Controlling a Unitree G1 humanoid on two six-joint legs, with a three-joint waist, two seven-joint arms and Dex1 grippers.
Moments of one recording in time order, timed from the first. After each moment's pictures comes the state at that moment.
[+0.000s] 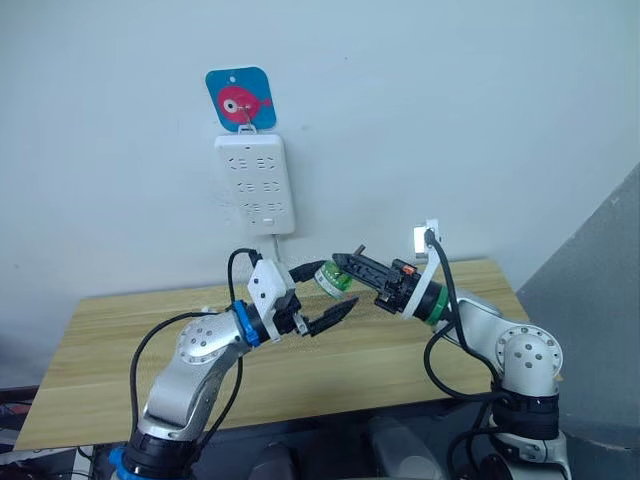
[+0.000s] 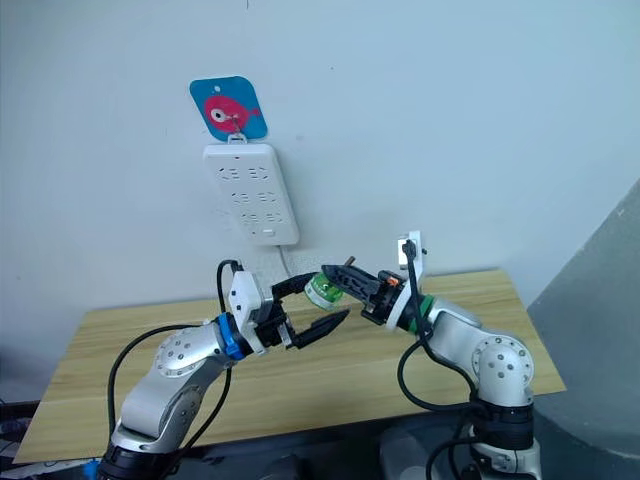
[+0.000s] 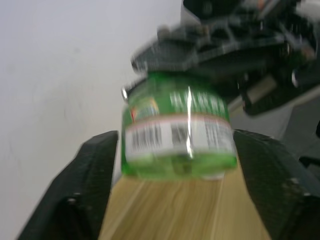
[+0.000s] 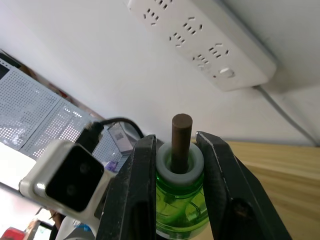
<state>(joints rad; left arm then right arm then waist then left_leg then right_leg) -0.06 0.47 -0.11 -0.35 -0.37 0.21 -0.80 -0.33 -0.11 -0.11 -0.39 1.15 1.06 0.15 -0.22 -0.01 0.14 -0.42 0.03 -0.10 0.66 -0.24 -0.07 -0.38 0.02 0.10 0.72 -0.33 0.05</state>
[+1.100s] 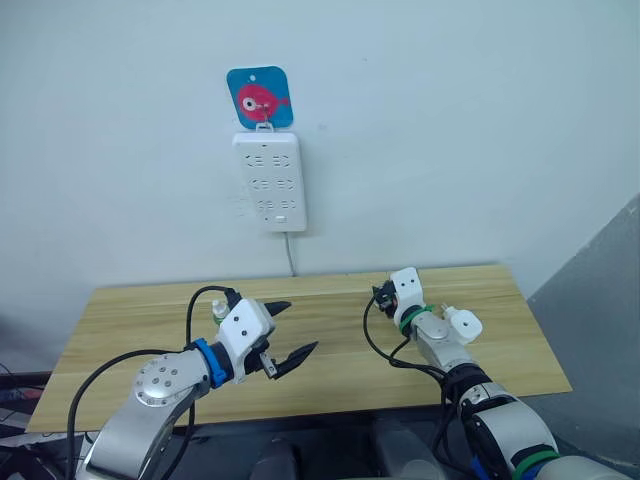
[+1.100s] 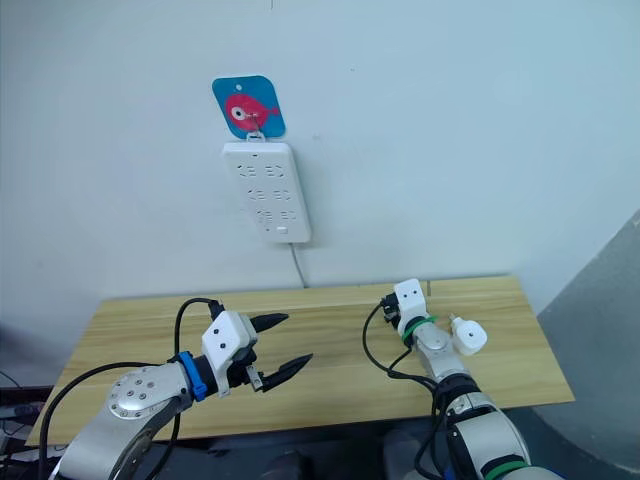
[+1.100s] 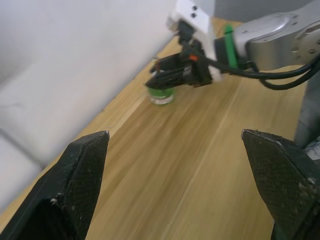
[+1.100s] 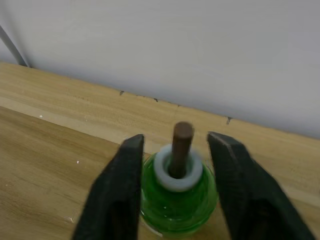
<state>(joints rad) 0.17 0.62 -0.04 -0.50 -0.28 0.34 -0.70 -0.56 -0.08 0.09 1.04 0.04 -0.26 0.24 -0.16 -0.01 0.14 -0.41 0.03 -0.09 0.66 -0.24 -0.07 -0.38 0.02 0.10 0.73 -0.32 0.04</state>
